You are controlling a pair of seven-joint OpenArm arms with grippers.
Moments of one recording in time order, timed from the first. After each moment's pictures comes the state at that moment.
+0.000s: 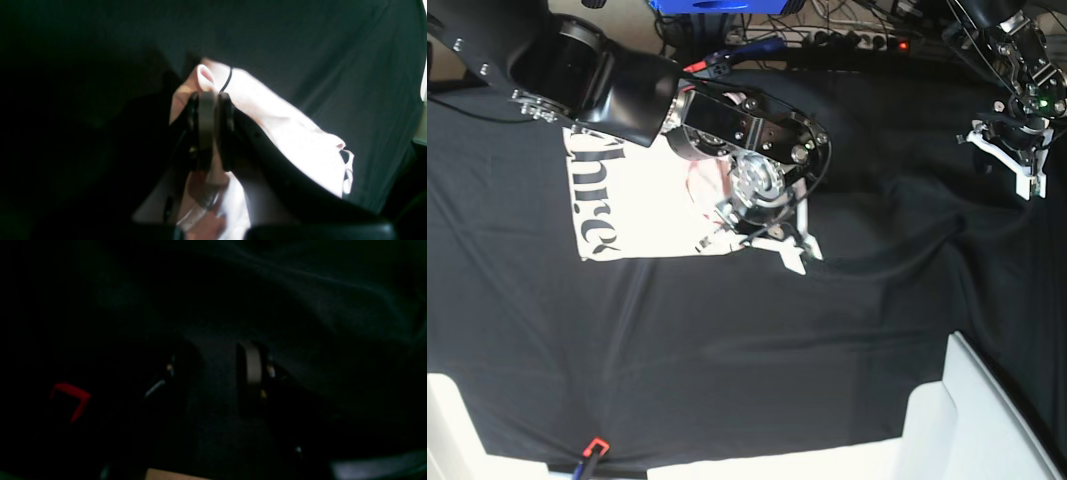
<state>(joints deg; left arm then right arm) 11.4 -12.2 -44.6 75.3 -1.2 -34.8 30.6 20.7 -4.8 -71.4 62.5 -4.0 -38.9 -59.4</state>
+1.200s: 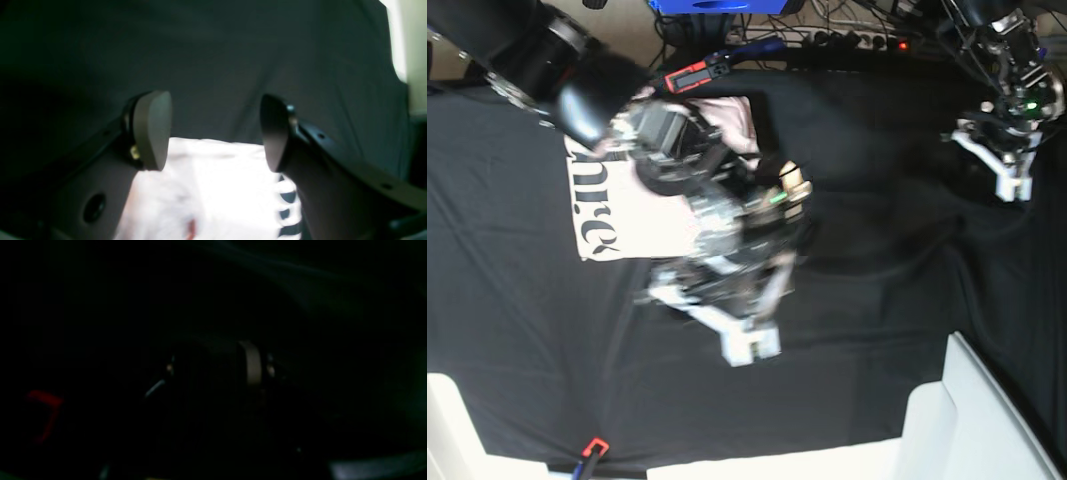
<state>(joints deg) 12.2 -11.5 -37.6 75.5 -1.1 -34.8 30.6 16.5 0.3 -50.0 86.4 -17.9 -39.0 -66.6</state>
